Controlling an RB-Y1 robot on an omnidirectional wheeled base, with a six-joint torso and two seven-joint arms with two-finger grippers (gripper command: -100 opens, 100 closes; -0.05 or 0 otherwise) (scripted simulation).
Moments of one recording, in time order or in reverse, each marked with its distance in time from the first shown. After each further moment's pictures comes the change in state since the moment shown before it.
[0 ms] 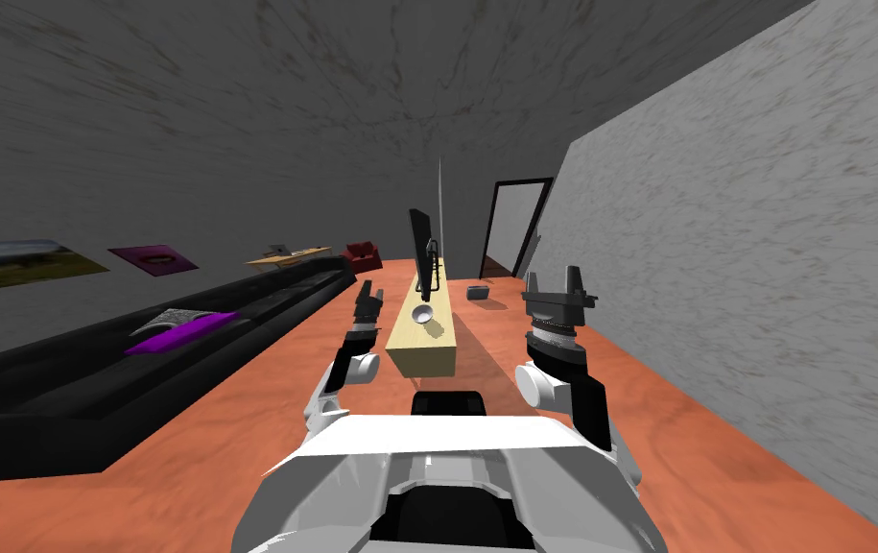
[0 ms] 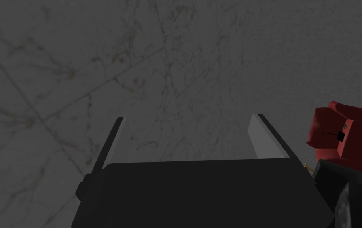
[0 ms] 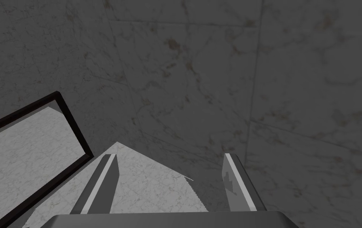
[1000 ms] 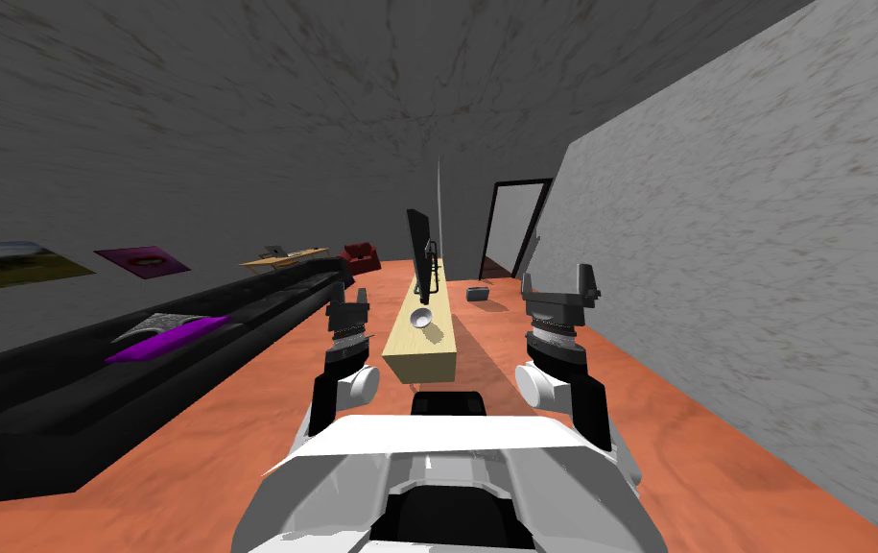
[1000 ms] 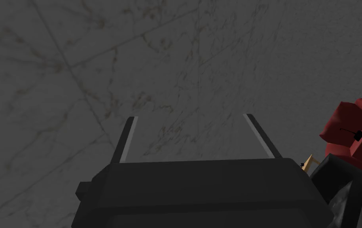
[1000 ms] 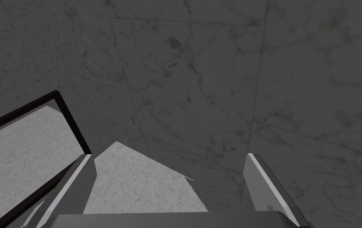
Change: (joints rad) left arm 0.180 -0.202 -0.025 -0.218 -0.027 -0.111 0.037; right arm 0.000 0.000 0.000 0.000 0.000 0.000 0.000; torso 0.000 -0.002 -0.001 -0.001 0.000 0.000
